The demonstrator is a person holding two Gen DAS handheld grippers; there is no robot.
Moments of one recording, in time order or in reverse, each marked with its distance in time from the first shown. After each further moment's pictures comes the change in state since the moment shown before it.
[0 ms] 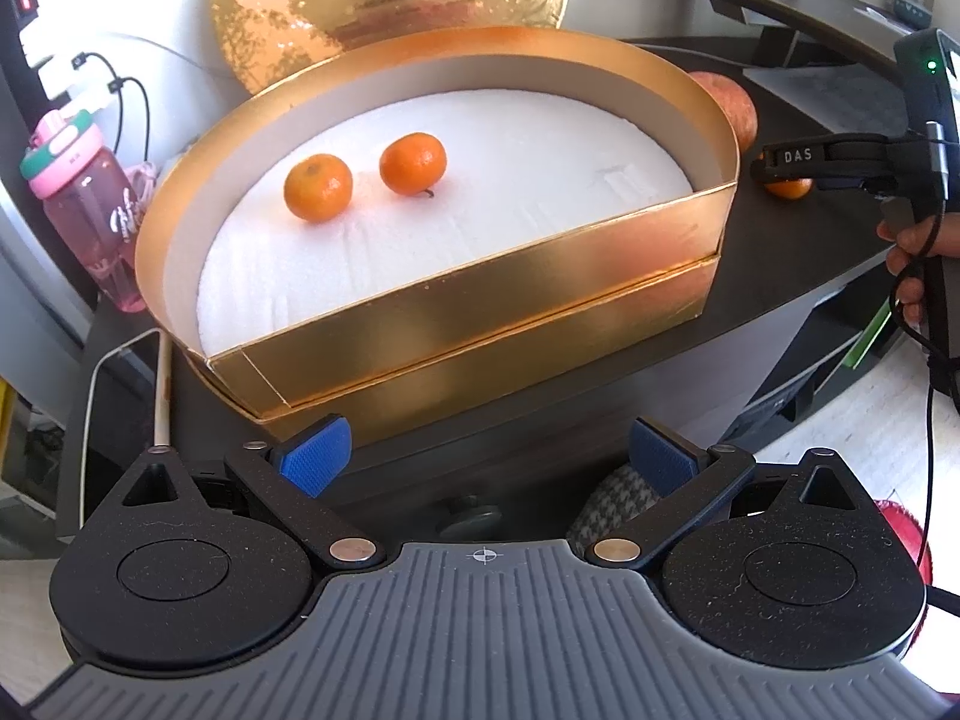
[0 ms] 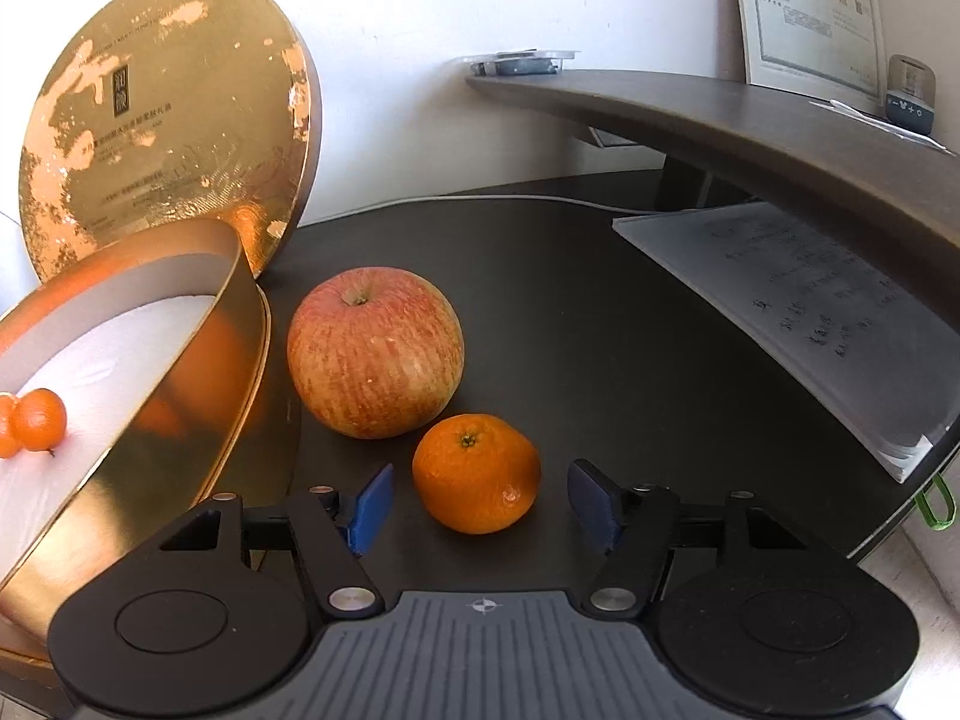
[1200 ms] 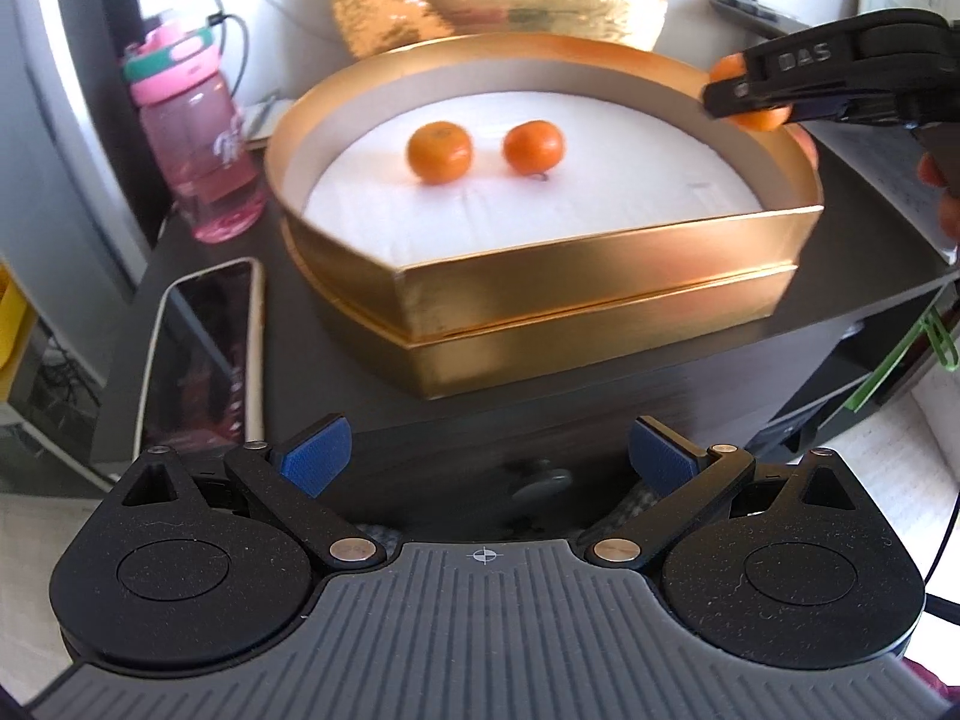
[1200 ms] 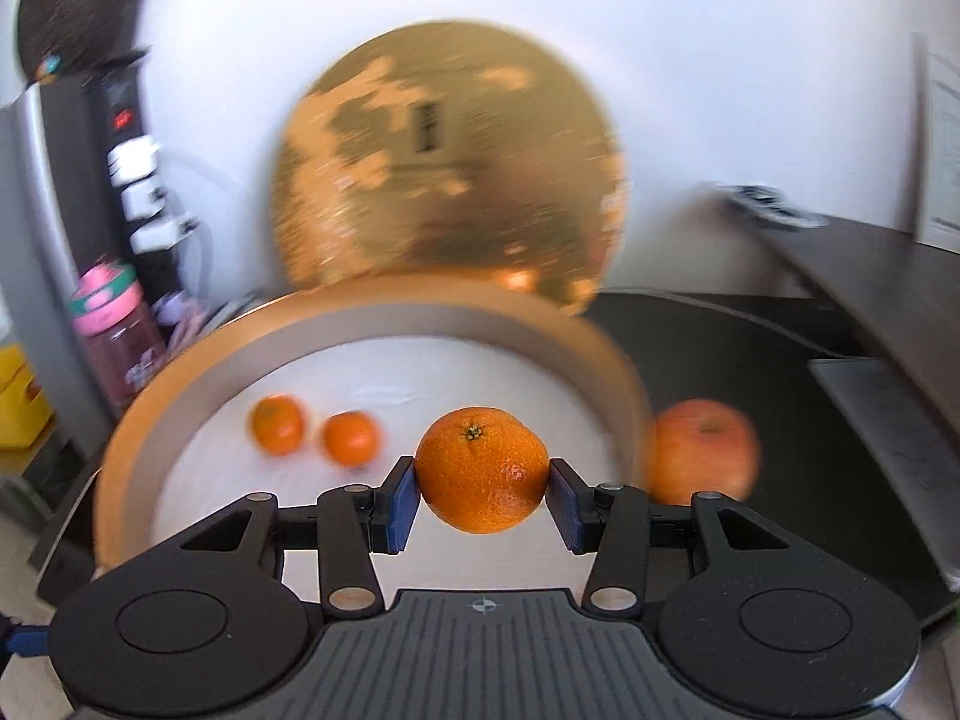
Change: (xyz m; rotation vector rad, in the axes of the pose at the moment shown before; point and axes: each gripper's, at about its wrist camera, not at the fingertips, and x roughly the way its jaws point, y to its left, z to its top) left arm -0.021 0.067 -0.029 -0.146 -0.020 -0.002; right arm -0.100 0.149 0.026 -0.242 -0.032 0.262
